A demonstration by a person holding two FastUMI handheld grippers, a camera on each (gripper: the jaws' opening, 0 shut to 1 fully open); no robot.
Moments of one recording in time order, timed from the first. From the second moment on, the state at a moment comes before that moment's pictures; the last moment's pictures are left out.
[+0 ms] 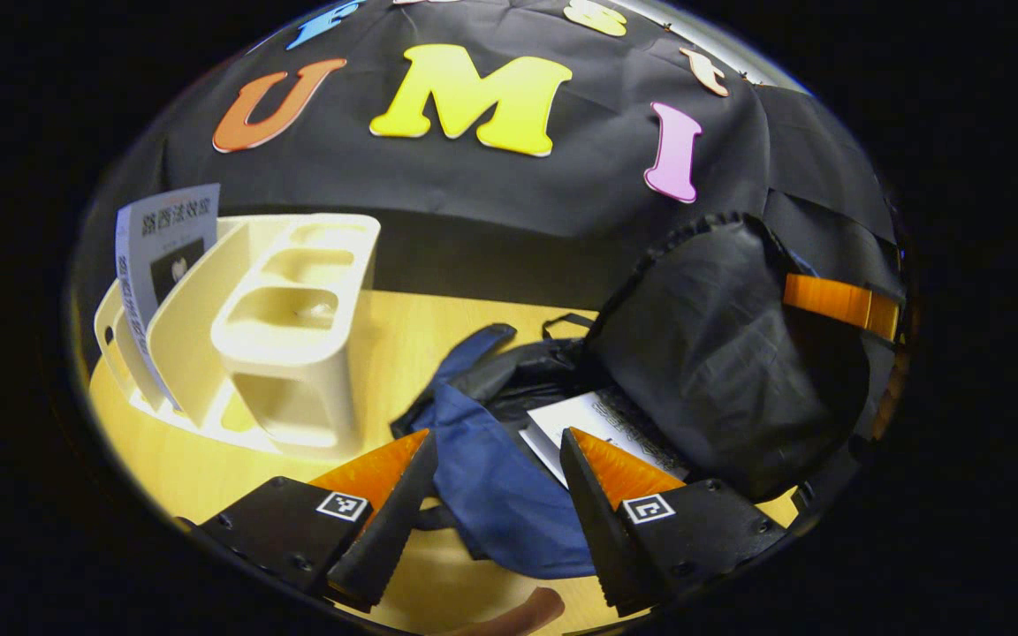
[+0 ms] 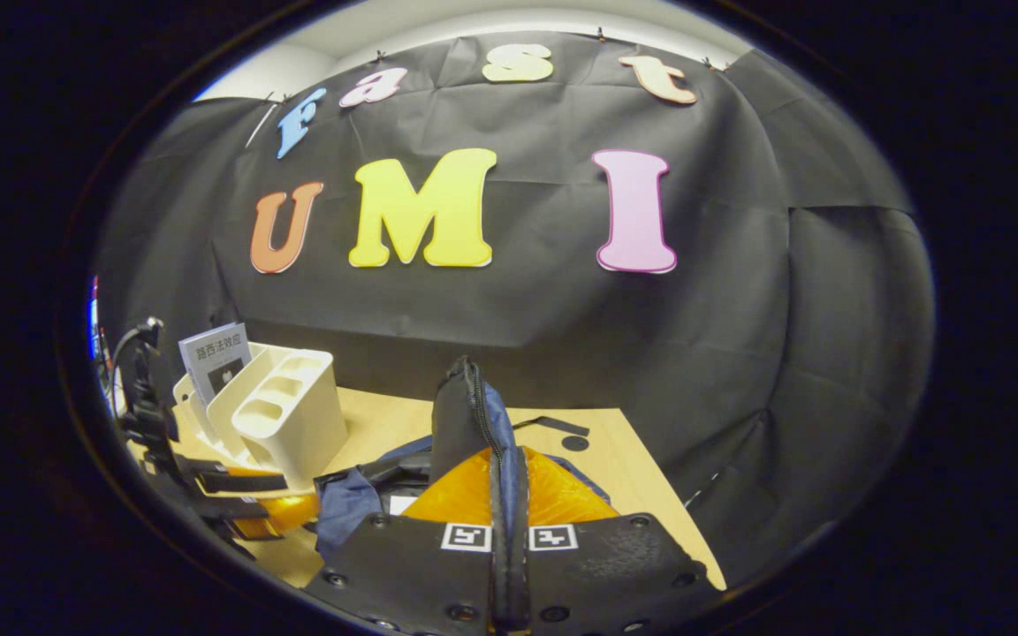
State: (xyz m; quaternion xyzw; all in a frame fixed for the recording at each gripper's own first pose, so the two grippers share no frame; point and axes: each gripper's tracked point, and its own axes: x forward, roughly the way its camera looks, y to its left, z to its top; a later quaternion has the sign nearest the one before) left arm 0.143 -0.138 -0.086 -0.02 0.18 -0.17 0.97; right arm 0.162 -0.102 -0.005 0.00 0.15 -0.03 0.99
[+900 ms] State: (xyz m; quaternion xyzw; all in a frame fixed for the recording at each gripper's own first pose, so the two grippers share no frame) left arm 0.163 0.093 0.085 0.00 0.03 -0.01 1.00; right arm 0.160 -0.098 -0.014 0.00 0.17 -0.05 0.98
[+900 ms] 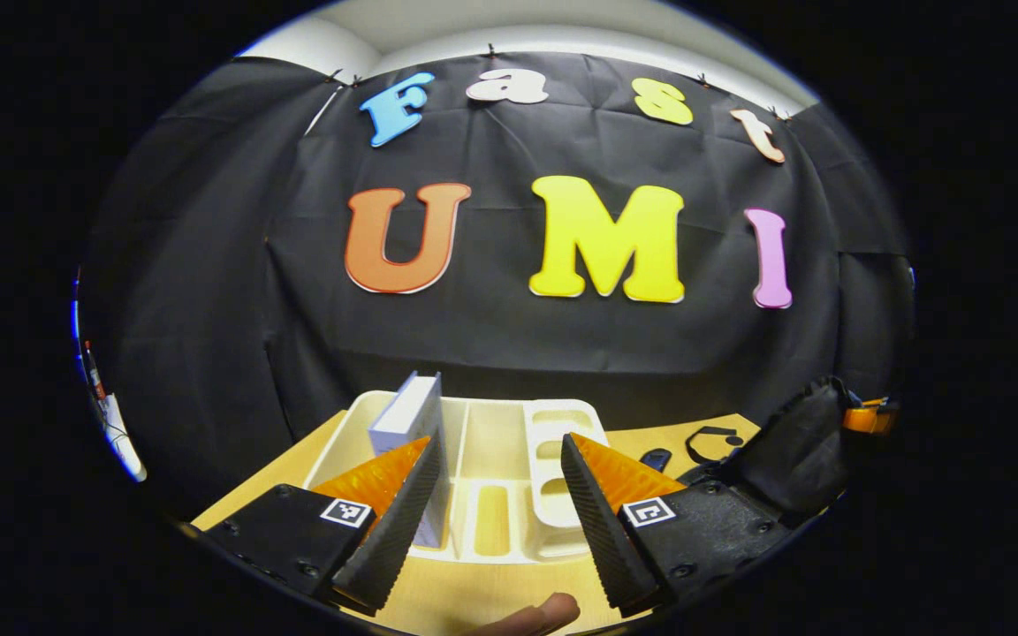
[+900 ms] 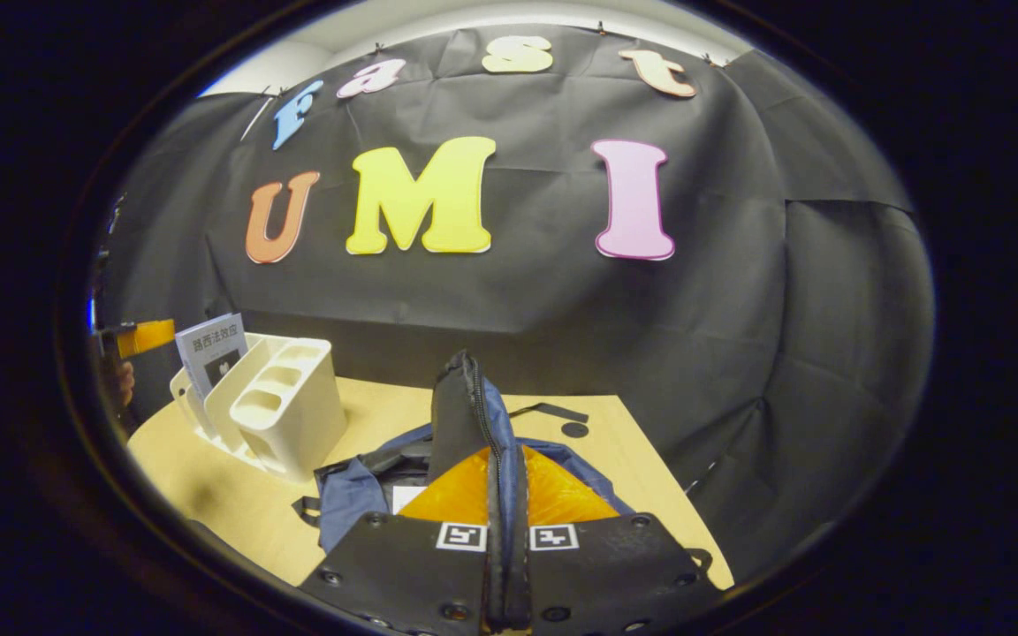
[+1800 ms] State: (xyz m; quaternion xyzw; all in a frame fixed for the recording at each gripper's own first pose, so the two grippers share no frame) left arm 0.297 0.148 0.073 0.08 0.23 0.01 0.97; right arm 0.144 -0.093 -0.021 0.03 0.17 -0.01 0.99
